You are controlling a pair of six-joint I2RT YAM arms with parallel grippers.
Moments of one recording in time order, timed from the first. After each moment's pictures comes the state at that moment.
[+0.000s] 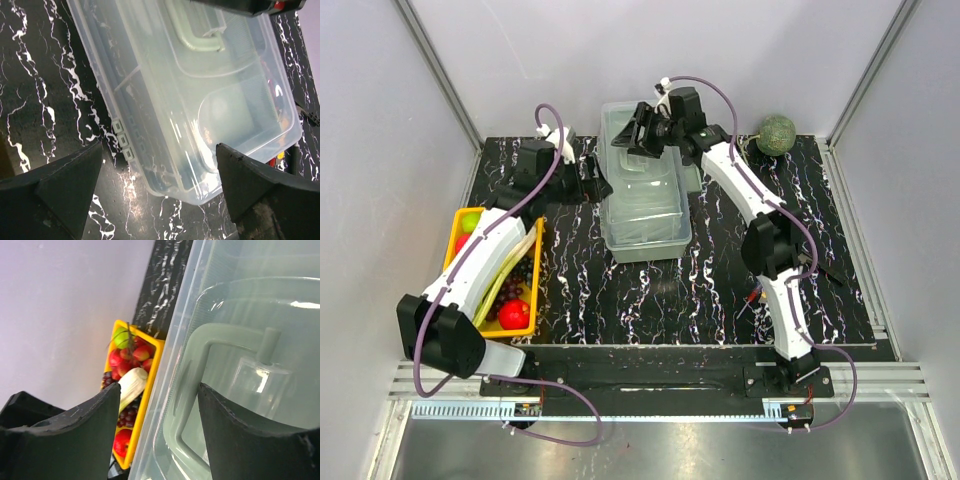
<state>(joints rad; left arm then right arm) -0.30 1.38 1.28 -0.46 0.23 -0.36 0.49 2.32 2.34 -0.45 -0.49 0.72</state>
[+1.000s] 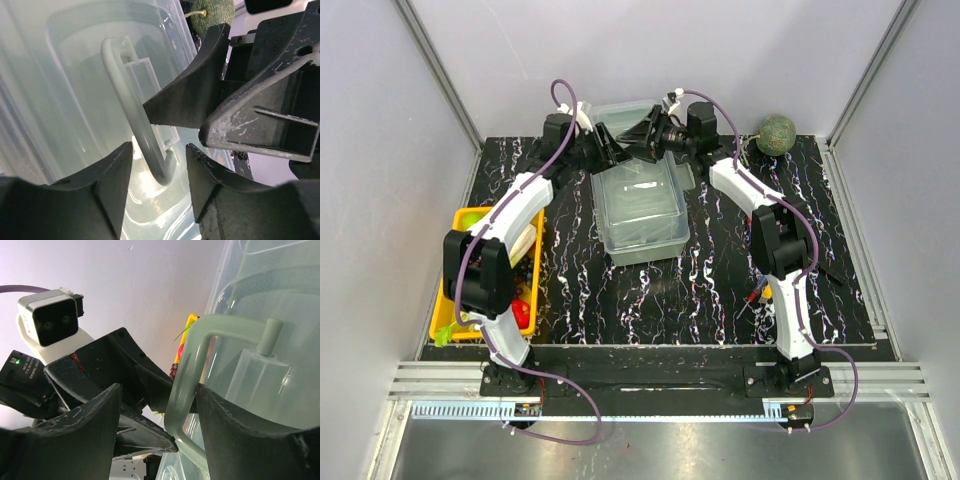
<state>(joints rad) -0.28 1.75 1.52 -0.18 0.40 -0.63 0.42 2.26 1.95 0.25 -0.81 1.17</state>
